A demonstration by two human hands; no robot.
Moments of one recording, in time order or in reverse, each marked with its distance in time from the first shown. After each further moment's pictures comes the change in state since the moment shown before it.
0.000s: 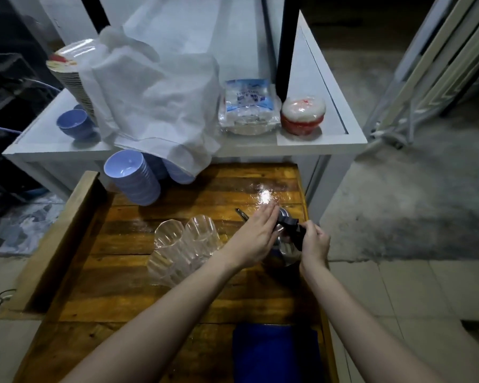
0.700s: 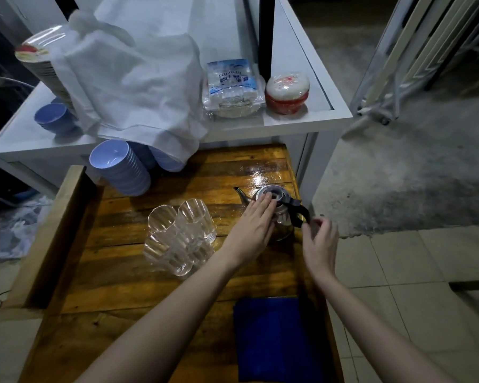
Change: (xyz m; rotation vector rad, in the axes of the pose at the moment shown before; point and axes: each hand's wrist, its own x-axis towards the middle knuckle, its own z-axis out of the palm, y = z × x) left_hand -0.018 0.005 0.035 0.033 0.150 0.068; right_hand -0.008 0.051 -0.062 -0.568 -0.021 -0.451
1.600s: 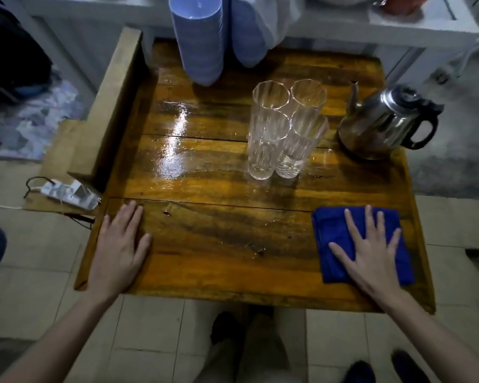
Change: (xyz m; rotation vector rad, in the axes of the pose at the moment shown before) left_hand -0.422 -0.271 0.040 0.122 0.136 -0.617; right_hand -0.192 0.079 0.056 -0.874 -0.420 -0.329
